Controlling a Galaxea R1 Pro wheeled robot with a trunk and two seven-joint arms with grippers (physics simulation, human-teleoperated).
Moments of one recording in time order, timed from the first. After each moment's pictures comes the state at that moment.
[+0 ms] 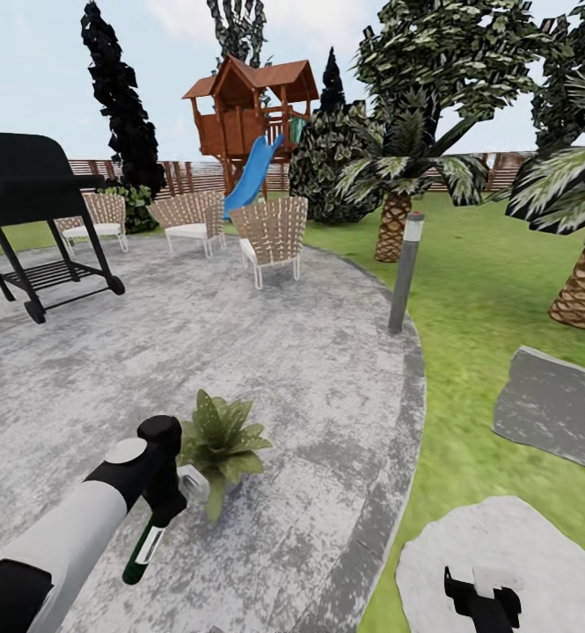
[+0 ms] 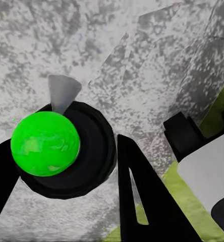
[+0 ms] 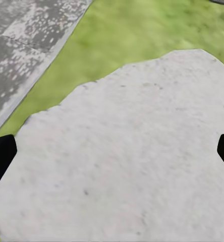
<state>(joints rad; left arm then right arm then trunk) -0.85 0.11 -0.29 -0.65 -1.29 0.99 -1.51 -0.41 -0.13 -0.25 -0.19 0.16 -0.42 -0.18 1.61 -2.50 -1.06</state>
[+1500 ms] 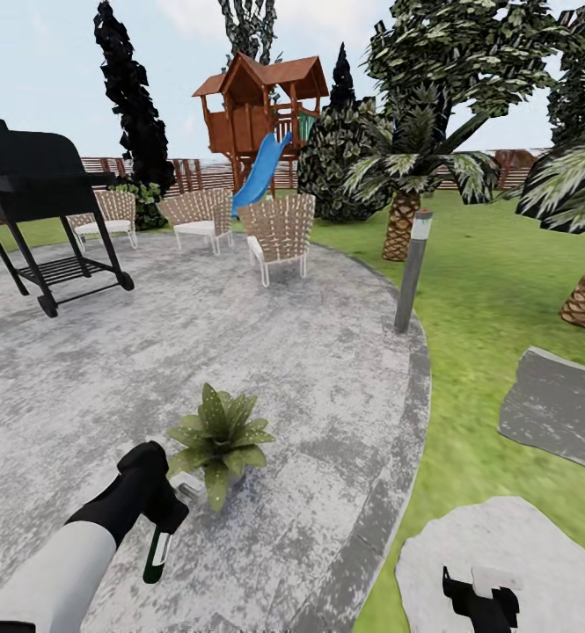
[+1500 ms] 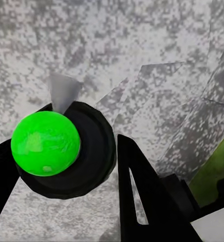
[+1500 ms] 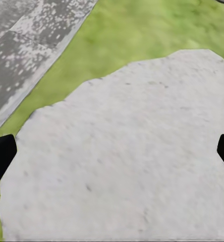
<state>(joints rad) -0.71 0.09 -0.06 -0.74 -0.97 0.98 -1.05 -0.41 -0.12 -0.25 -0.19 0.16 -0.42 -0.18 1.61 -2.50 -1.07</state>
